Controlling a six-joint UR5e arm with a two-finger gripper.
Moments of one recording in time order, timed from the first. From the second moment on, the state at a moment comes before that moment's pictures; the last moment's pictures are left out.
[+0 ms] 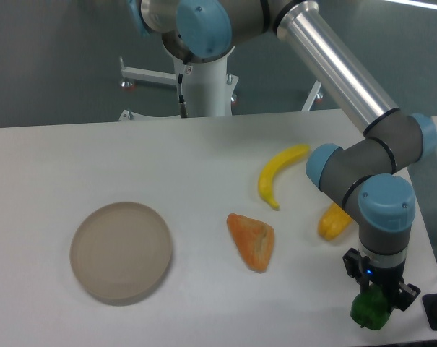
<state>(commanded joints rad) 2.36 -2.54 -0.67 -1.16 1.63 1.32</state>
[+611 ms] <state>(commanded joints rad) 2.34 -2.46 -0.77 -1.16 1.63 1.32</state>
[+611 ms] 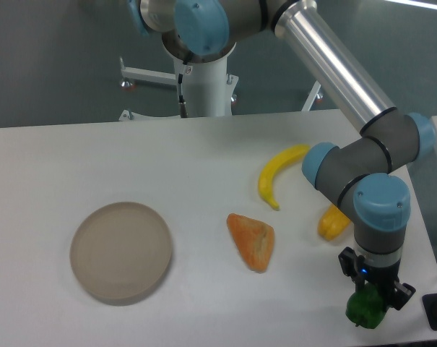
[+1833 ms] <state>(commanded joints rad) 2.17 -2.15 -1.27 -1.06 1.54 0.69</state>
